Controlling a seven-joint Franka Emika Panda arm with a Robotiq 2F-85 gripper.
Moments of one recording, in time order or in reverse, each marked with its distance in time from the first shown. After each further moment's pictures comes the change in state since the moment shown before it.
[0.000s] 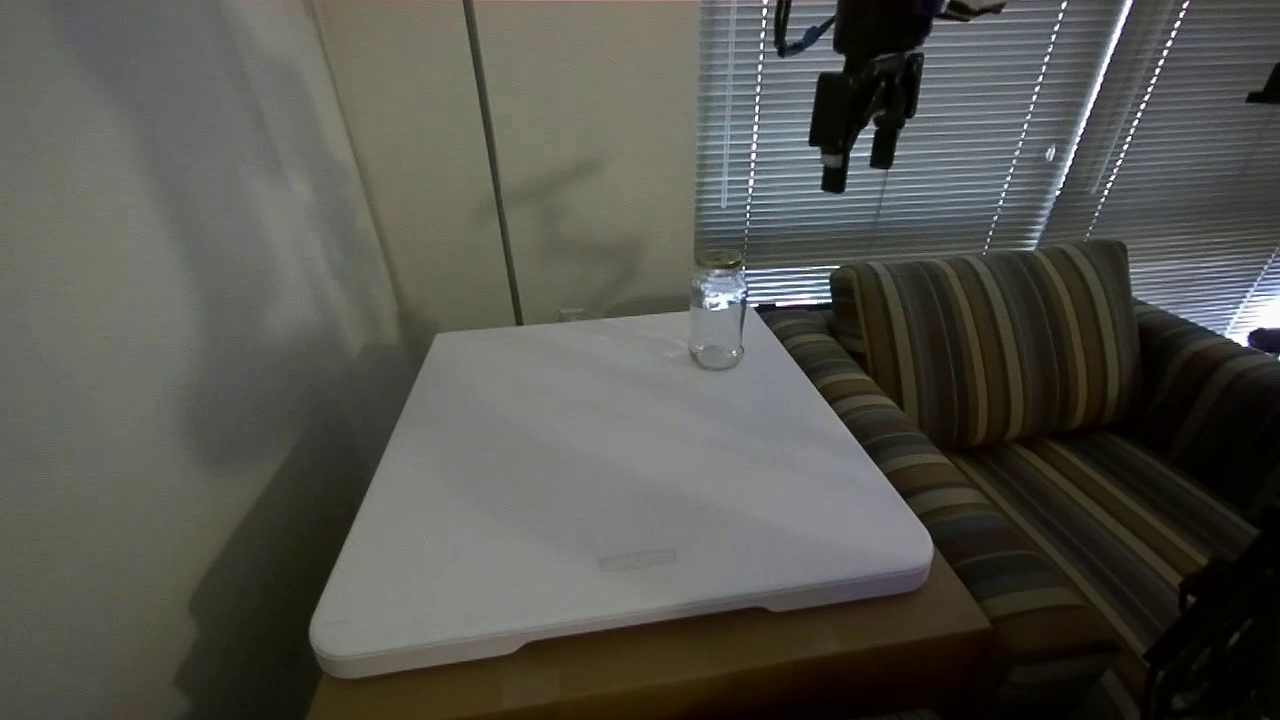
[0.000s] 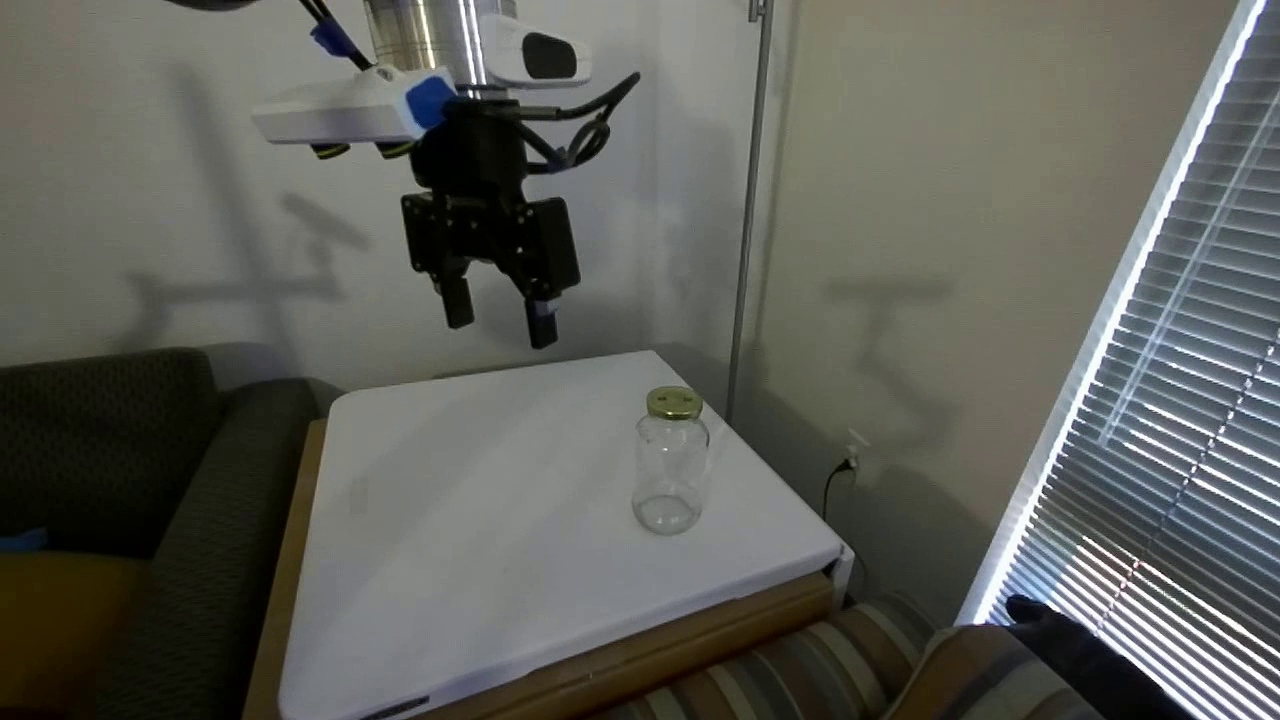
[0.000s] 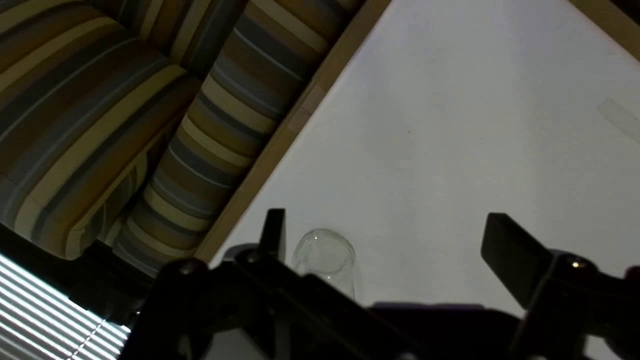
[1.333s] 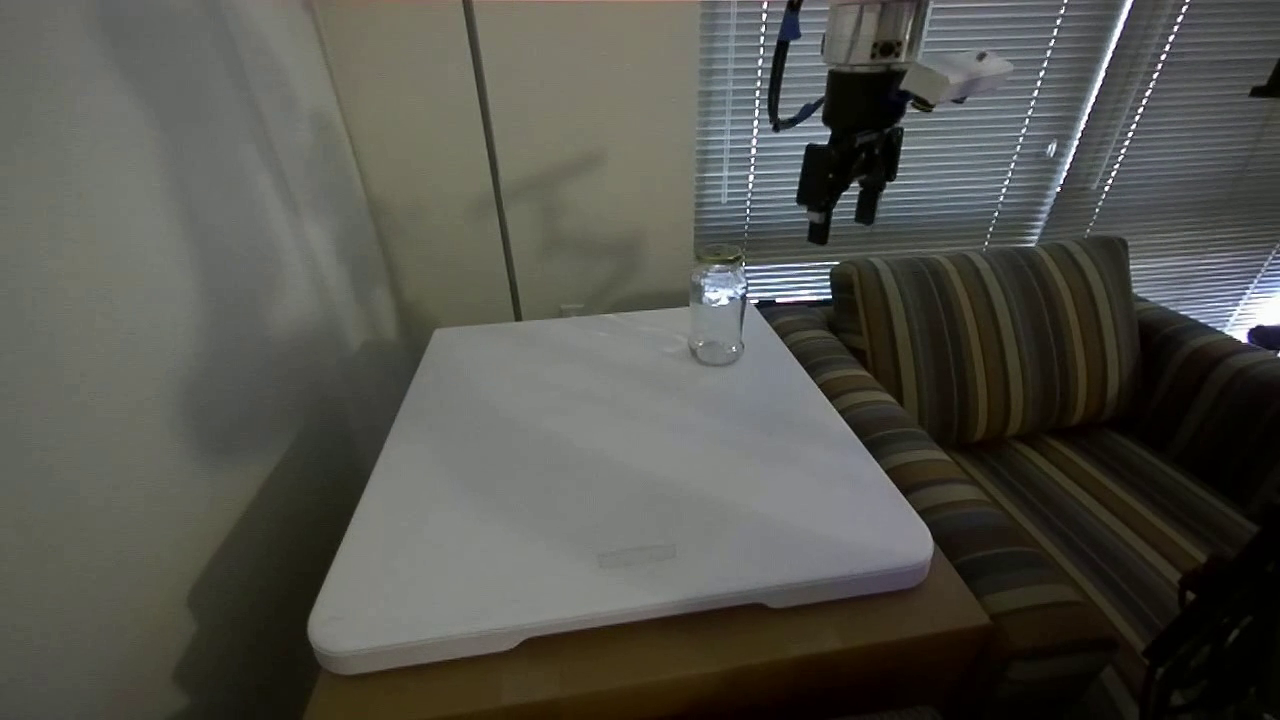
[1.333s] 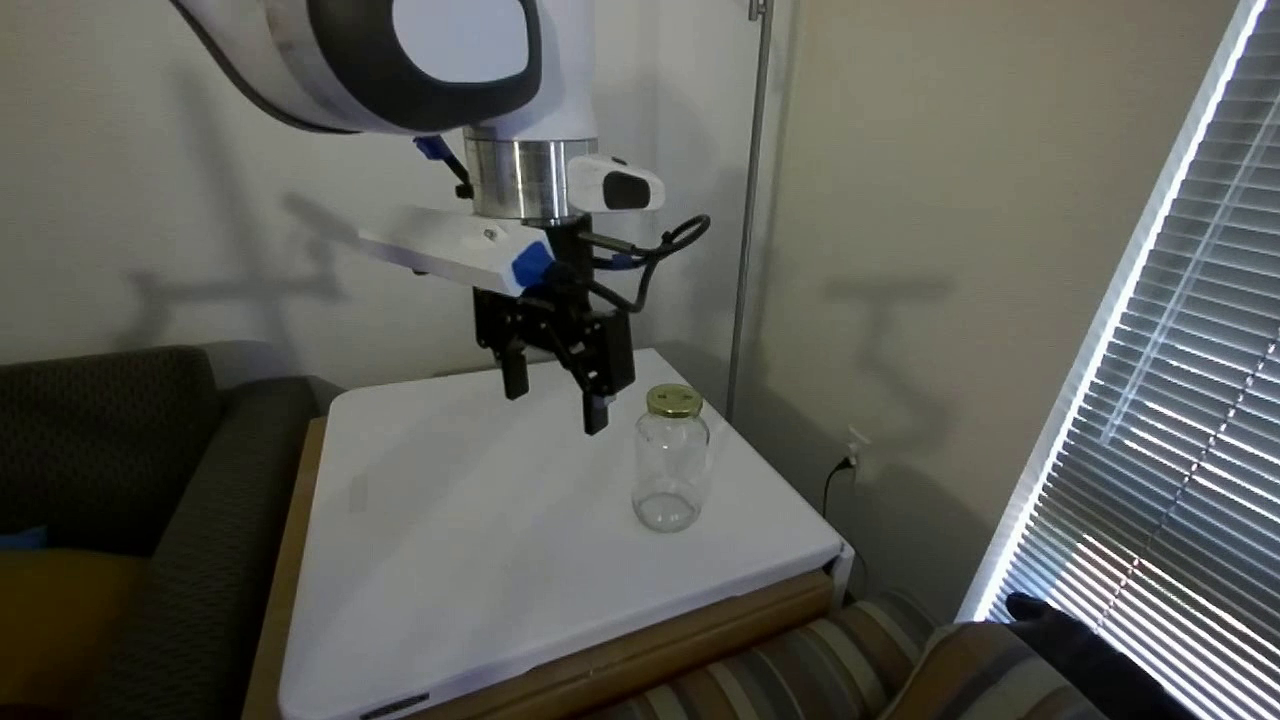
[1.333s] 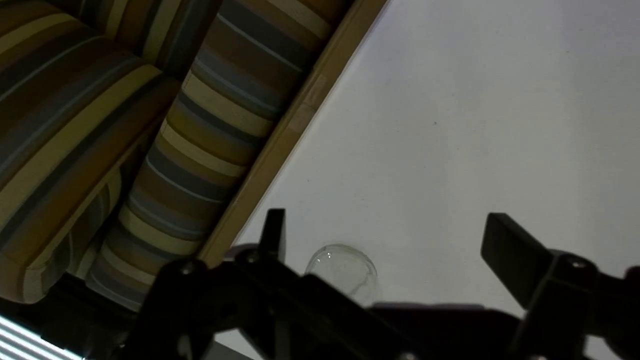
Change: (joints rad) arm -0.053 0.186 -0.012 0.060 0.093 0.120 -0.073
